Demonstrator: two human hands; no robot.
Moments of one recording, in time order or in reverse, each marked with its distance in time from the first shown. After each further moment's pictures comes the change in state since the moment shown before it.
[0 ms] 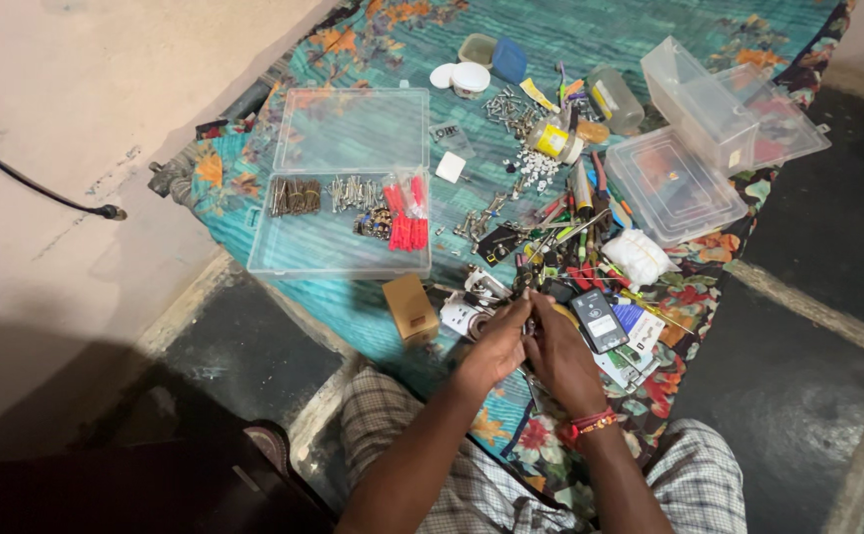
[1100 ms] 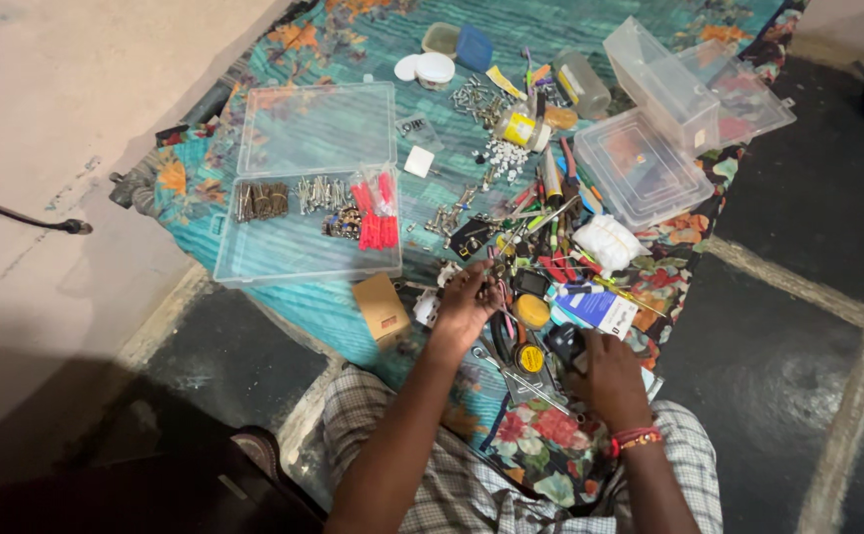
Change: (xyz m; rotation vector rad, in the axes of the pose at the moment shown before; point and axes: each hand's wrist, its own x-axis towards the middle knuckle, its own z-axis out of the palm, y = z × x) left_hand 0.032 0.030 -0.014 -0.204 0.135 0.168; right_hand -0.056 0.099 -0.035 -0.382 -0.047 0.201
